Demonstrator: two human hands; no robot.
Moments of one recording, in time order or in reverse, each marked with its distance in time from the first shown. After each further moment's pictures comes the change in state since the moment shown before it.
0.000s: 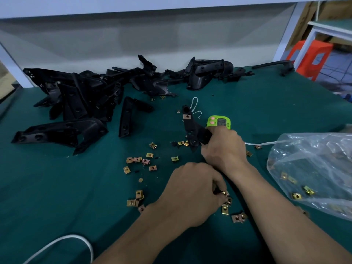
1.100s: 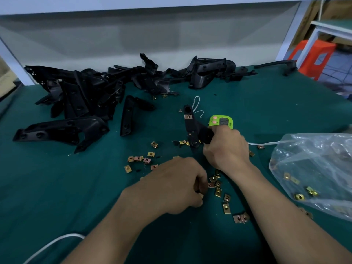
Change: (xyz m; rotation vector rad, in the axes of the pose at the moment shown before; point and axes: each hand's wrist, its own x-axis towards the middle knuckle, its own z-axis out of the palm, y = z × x) left_hand 0.003 -0.021 -0.039 0.071 -0.321 -0.130; right_hand -0.001 -0.004 0.000 -0.058 0.038 0.034
